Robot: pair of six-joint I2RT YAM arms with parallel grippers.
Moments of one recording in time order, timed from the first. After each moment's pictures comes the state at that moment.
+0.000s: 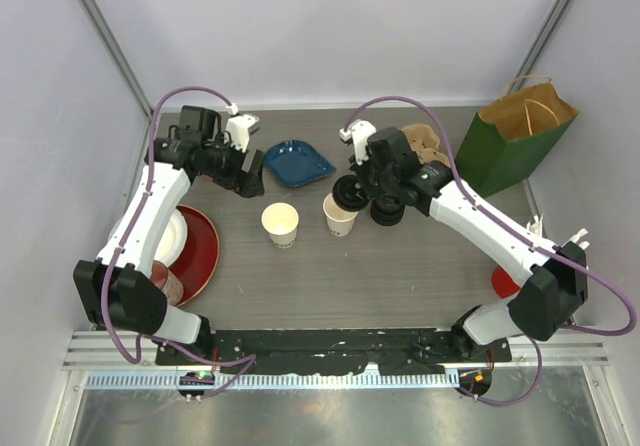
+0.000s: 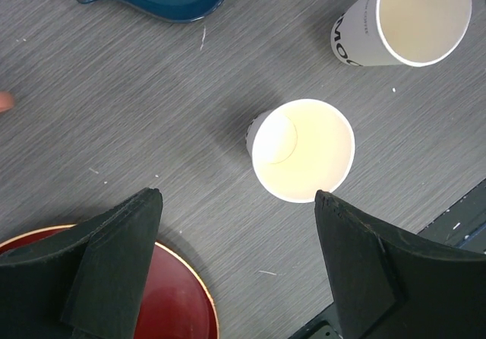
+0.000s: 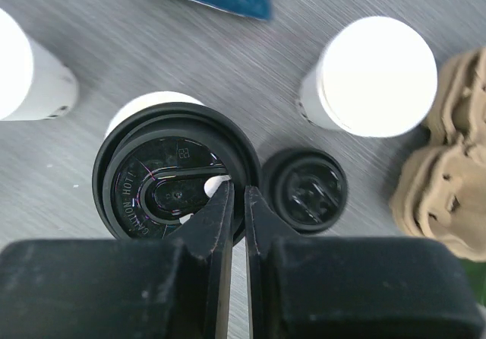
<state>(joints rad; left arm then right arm) -0.19 1.45 1.44 -0.93 0.41 0.26 0.59 1.43 1.28 -0.54 0.09 -0.10</state>
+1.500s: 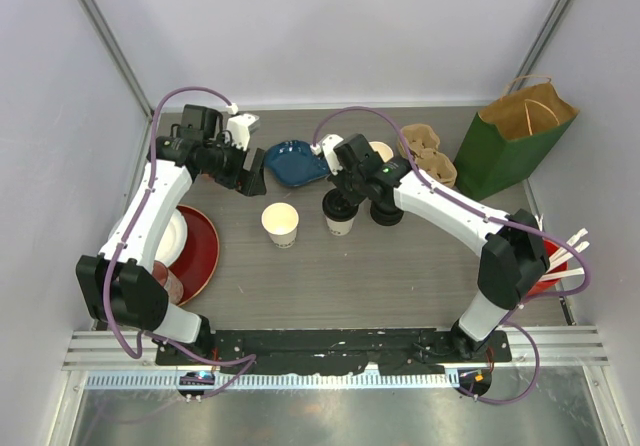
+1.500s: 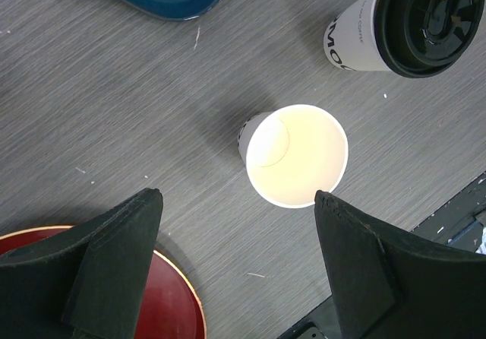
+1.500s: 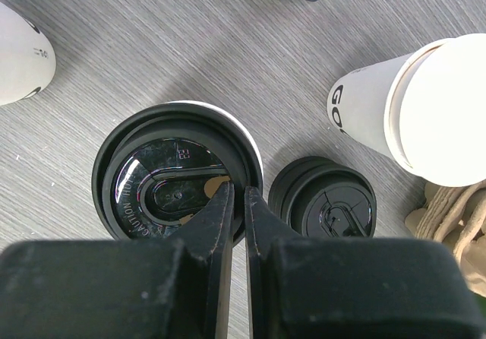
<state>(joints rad) -0.19 1.47 1.45 -0.93 0.42 0.21 0.72 1.66 1.39 -0.59 0.15 -0.15</state>
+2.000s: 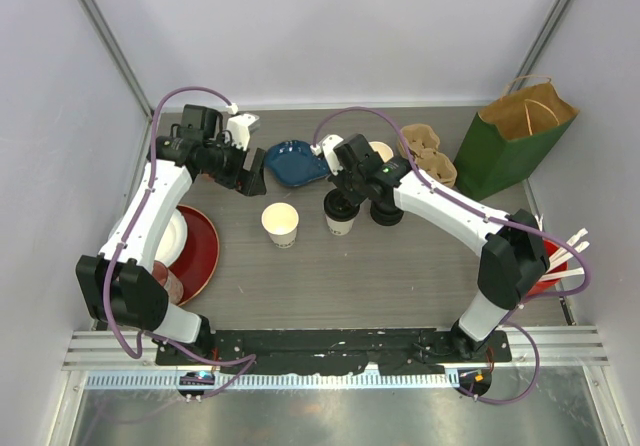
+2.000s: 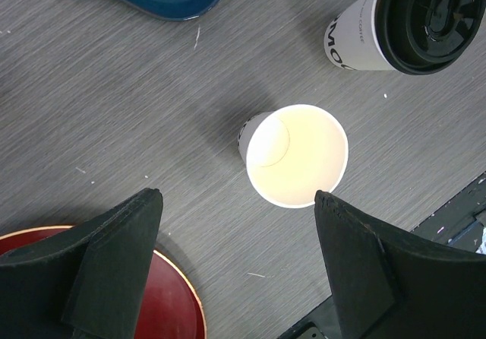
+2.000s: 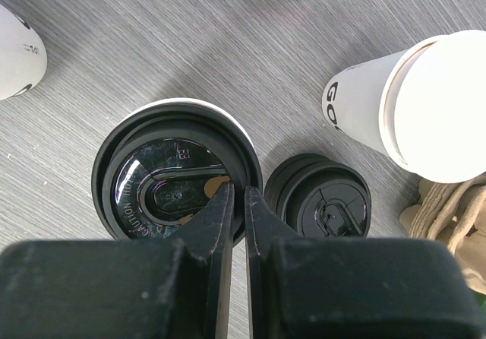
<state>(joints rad) -0.19 1.47 1.45 -0.93 0.42 0.21 0.72 1.66 1.39 -0.59 0.16 -0.16</state>
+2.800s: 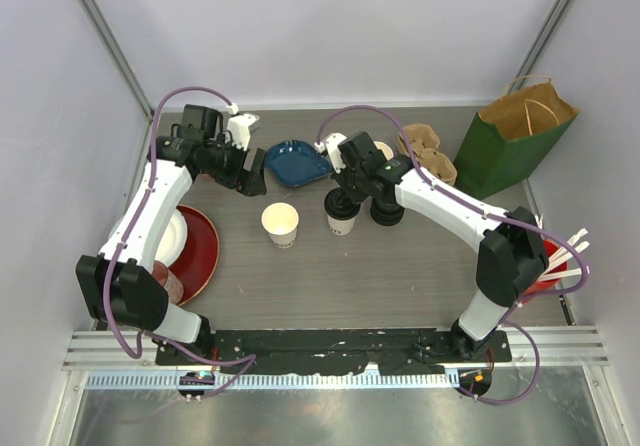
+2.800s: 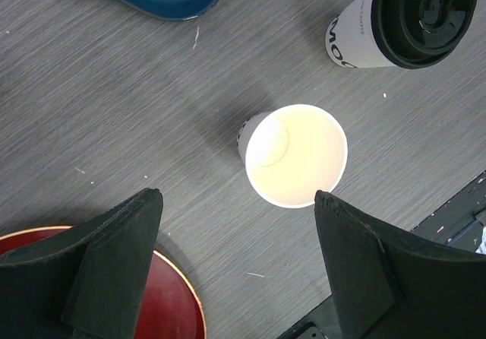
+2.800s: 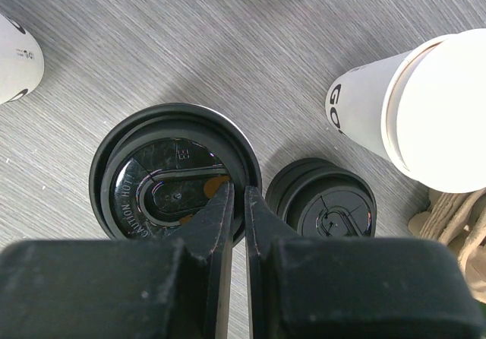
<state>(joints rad) -0.19 1.47 1.45 -0.93 0.42 0.21 0.69 1.68 1.38 -0.57 0.11 -0.16</state>
